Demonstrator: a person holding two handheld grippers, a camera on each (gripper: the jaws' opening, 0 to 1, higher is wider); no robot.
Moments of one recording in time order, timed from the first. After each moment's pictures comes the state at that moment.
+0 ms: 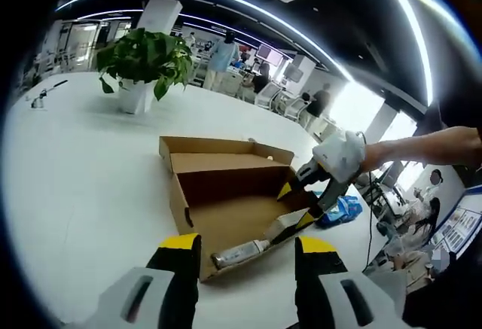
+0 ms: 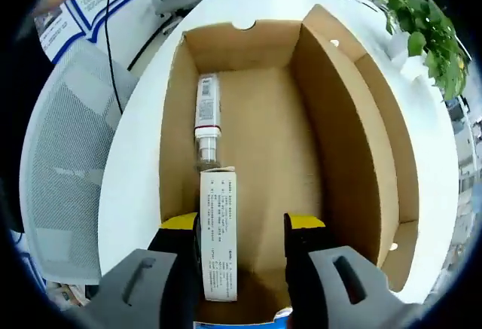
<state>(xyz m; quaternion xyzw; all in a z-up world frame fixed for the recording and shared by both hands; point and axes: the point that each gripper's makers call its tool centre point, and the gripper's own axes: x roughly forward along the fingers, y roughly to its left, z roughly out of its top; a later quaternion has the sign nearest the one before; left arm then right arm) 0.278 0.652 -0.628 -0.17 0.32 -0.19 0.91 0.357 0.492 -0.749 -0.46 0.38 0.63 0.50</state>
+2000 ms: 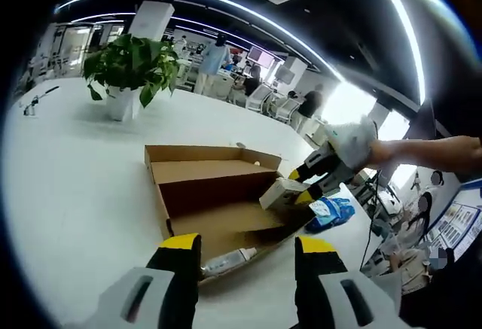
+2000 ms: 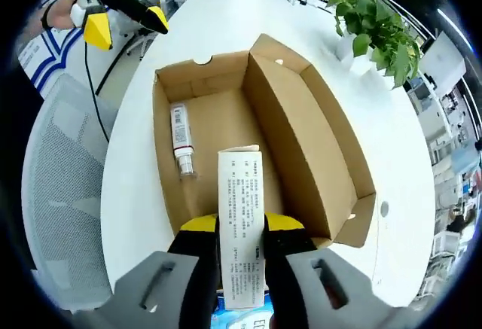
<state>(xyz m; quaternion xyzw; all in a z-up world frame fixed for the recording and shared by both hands) 0.284 0.627 -0.615 -0.17 0.31 -0.22 0.91 0.386 0.482 -0.678 -0.42 0.35 0.57 0.61</state>
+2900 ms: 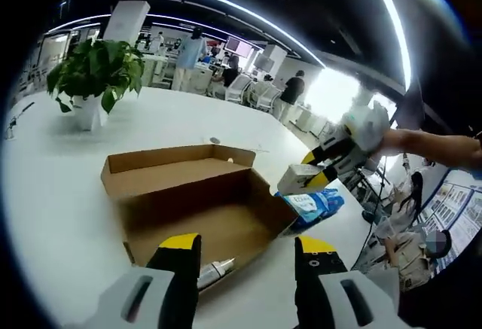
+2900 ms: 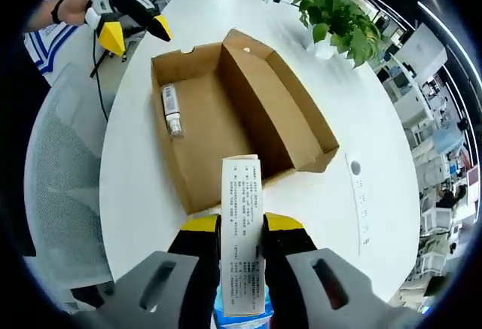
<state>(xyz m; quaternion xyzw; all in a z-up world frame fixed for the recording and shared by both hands) 0.312 0.573 -0.612 -0.14 0.32 -0.27 0.90 0.398 0.383 -0.647 -0.42 0.36 0.51 0.66</state>
